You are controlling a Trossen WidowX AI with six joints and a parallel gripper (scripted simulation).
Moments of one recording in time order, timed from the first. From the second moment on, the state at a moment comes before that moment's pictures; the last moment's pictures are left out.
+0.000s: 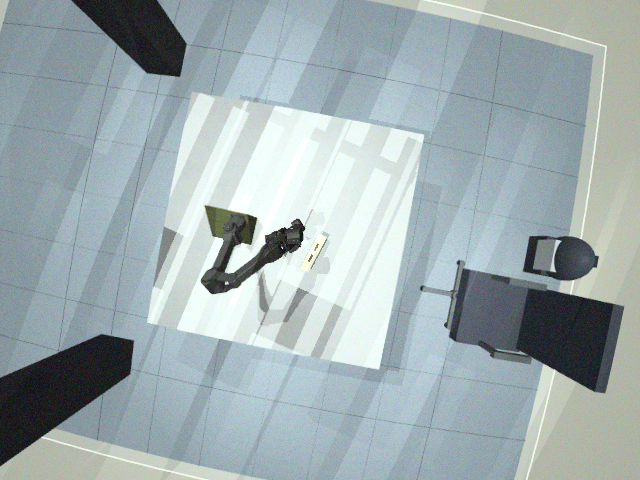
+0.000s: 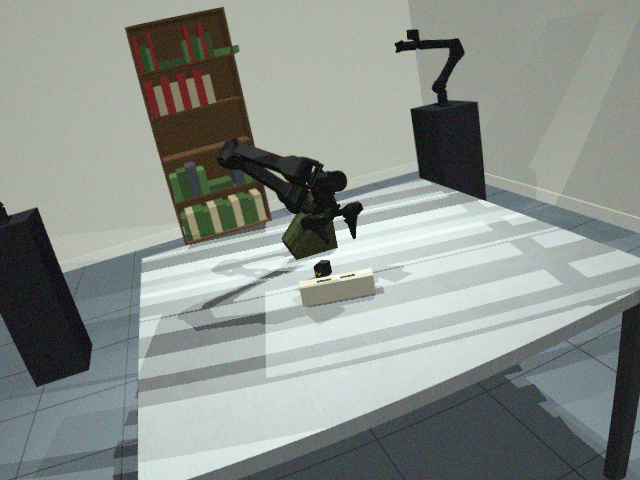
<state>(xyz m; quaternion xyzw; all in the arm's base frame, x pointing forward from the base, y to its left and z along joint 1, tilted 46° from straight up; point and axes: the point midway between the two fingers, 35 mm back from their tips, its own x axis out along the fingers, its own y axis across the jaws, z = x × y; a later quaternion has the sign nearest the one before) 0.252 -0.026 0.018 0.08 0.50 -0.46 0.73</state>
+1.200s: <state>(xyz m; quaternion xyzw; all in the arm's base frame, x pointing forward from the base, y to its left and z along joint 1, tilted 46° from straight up) 0.224 -0.101 0.027 0.06 0.50 -0.54 0.67</state>
